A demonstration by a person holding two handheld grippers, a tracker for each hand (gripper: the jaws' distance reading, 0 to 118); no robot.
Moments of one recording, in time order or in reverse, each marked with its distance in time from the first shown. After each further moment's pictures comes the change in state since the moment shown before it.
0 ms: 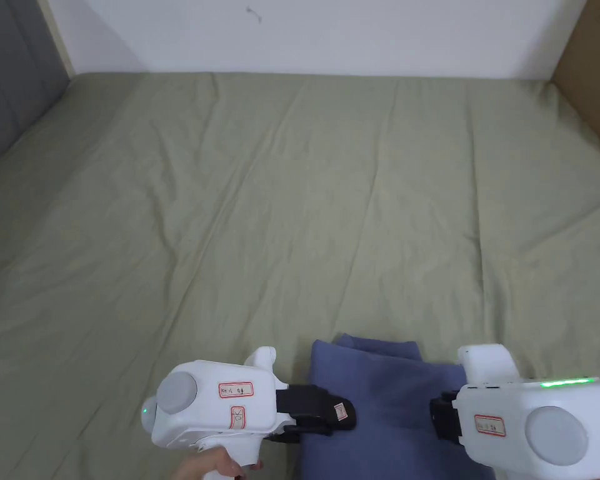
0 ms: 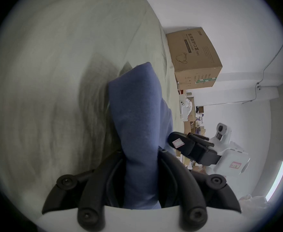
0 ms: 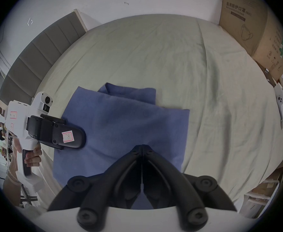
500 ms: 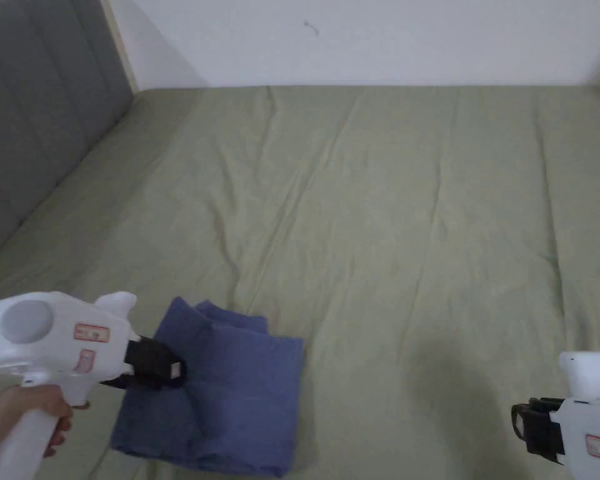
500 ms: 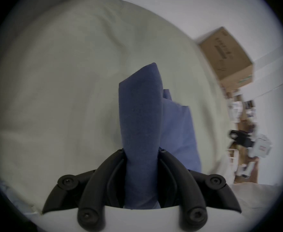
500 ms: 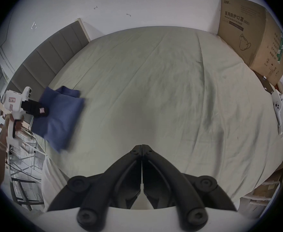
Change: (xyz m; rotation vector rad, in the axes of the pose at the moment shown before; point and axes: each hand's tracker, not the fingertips) left arm -0.047 0.087 0.257 0.099 0.714 -0.158; right arm -0.015 0.020 0.019 0.066 0.000 -0.015
